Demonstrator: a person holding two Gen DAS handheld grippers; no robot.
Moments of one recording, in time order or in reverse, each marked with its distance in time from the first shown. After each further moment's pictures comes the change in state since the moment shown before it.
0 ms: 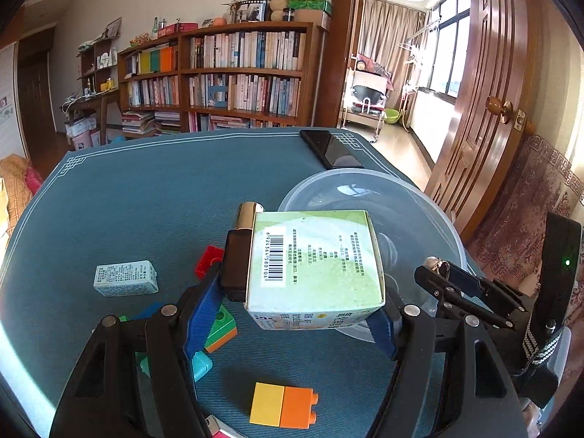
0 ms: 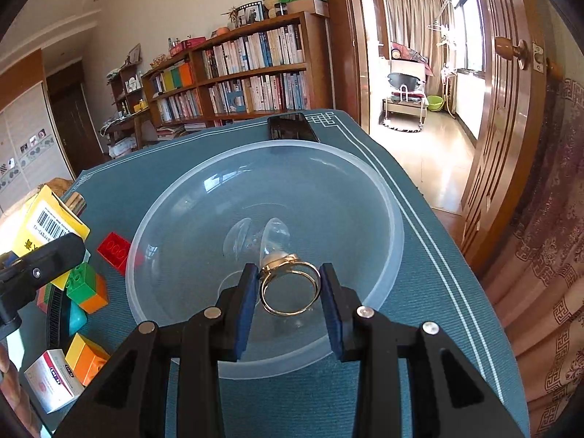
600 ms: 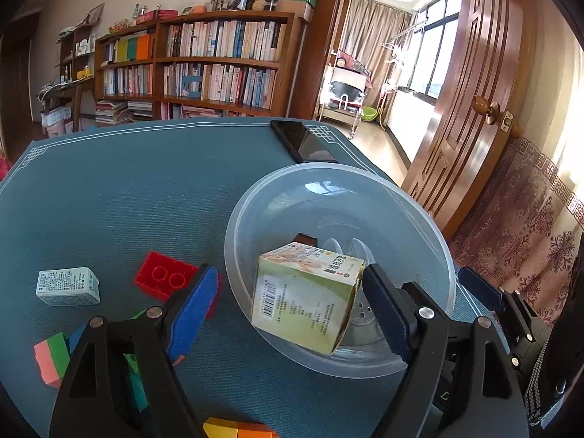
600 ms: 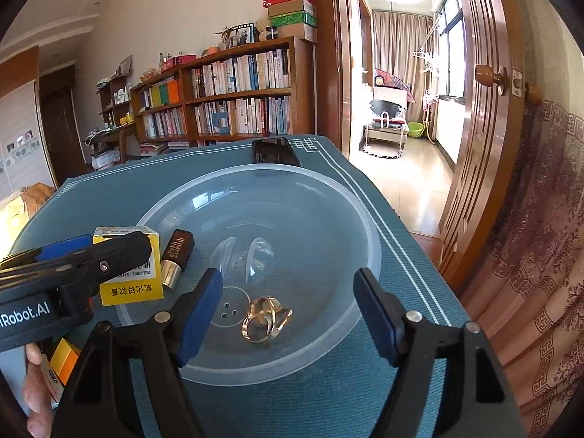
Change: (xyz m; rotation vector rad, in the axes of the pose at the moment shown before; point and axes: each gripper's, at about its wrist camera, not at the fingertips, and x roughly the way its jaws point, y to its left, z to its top) left arm 0.035 -0.012 0.000 -0.025 0.018 -0.112; right arm -0.016 0.012 -0.006 -0.029 -0.116 -0.115
